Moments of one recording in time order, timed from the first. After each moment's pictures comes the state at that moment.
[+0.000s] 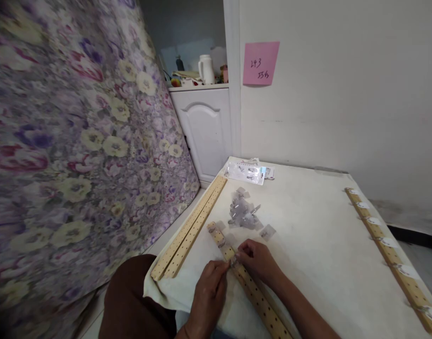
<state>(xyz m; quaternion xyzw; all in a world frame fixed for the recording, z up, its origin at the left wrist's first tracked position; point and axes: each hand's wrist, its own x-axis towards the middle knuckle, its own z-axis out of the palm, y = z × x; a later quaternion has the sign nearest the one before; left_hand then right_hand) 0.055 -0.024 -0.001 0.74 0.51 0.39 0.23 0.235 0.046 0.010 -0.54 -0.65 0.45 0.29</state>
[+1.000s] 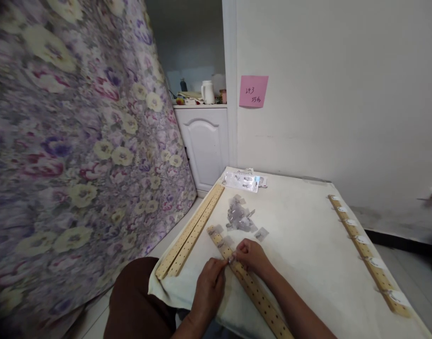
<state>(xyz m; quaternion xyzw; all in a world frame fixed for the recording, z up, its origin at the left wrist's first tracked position) 0.053 -0.023 0.000 0.73 0.52 0.39 0.21 0.224 0.045 0.010 -0.55 -0.56 0.53 0.31</state>
